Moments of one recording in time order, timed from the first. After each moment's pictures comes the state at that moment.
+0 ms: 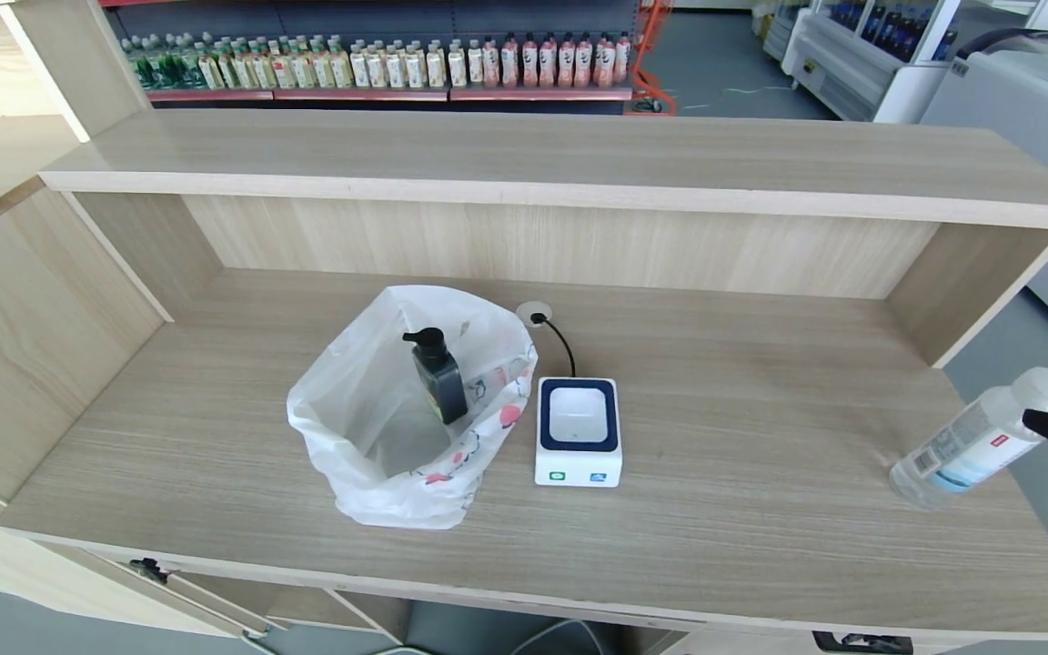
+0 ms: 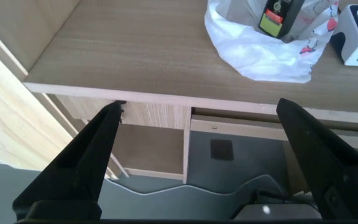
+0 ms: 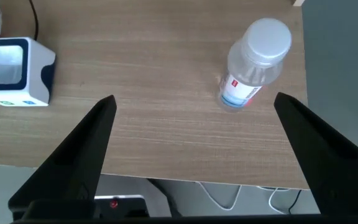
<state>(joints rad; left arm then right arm) 0.00 0.00 0.00 0.00 0.00 0.00 -0.20 0.97 -0.65 0.00 0.21 -0.04</state>
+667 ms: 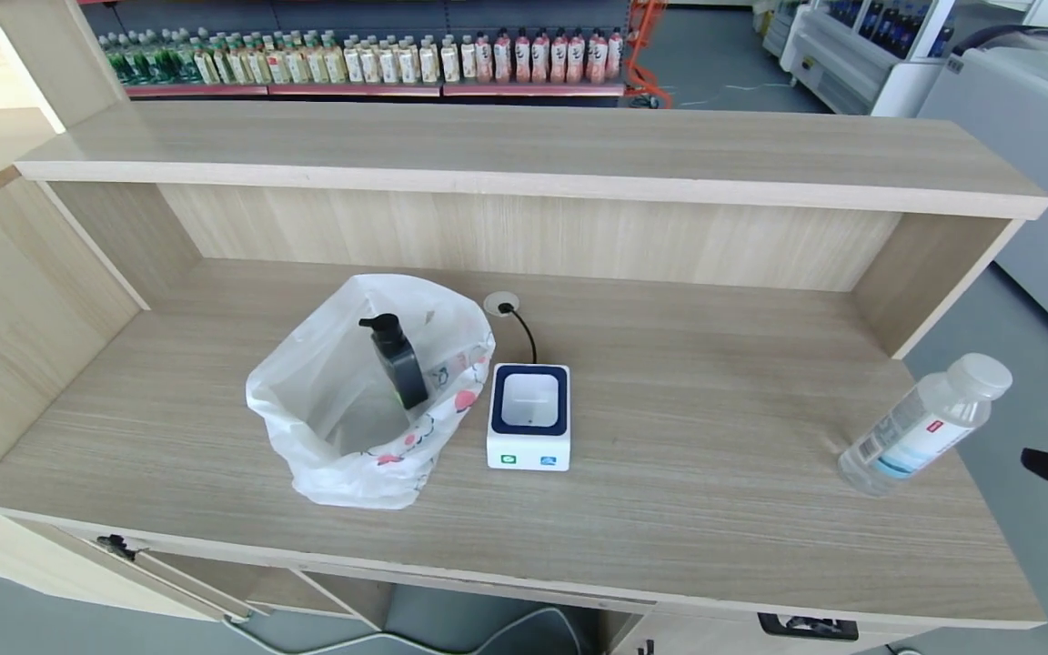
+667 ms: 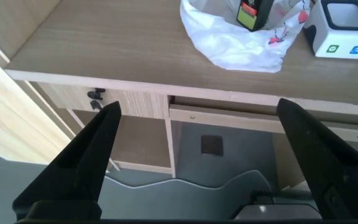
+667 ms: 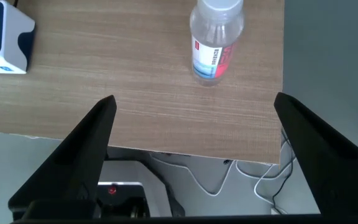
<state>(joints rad) 0.00 0.00 0.00 0.00 0.00 0.00 -0.18 0.91 -0.61 0.06 0.21 -0.07</state>
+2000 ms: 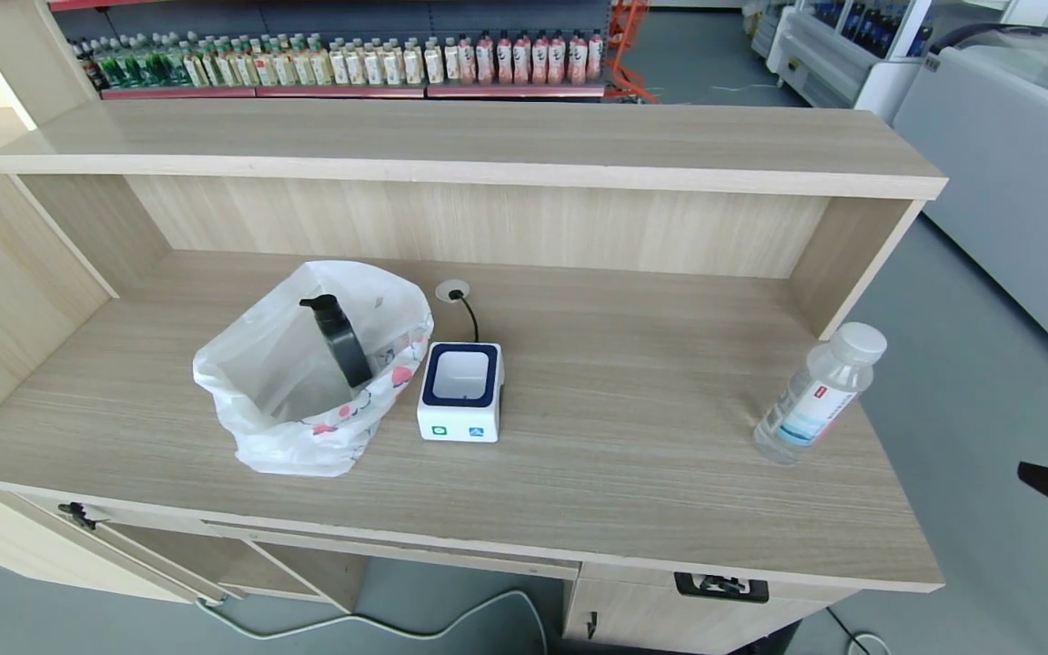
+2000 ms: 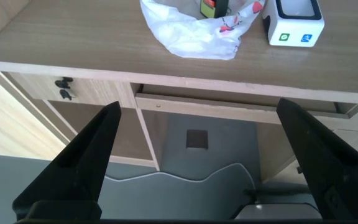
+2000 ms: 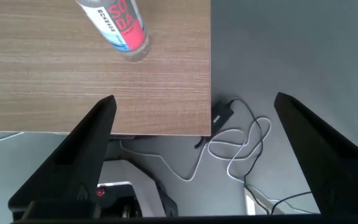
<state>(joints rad) 0.00 0.00 0.00 0.00 0.00 0.00 -0.16 0.96 -0.55 -0.02 0.10 -0.05</state>
